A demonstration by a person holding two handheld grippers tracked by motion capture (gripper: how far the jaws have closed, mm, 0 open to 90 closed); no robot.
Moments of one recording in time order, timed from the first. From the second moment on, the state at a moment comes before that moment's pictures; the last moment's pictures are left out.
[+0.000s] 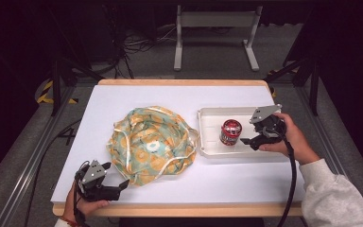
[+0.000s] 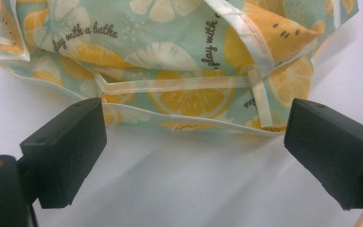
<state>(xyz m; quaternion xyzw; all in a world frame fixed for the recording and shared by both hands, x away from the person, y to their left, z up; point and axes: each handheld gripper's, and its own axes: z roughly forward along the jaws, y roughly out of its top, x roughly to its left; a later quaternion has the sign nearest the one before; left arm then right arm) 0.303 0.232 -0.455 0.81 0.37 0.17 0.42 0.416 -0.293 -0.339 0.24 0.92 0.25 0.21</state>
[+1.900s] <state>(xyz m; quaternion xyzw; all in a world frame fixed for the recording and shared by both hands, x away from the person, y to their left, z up) 0.303 0.232 -0.454 0.81 0.37 0.18 0.42 0.340 -0.348 -0.404 0.27 0.86 0.34 0.28</state>
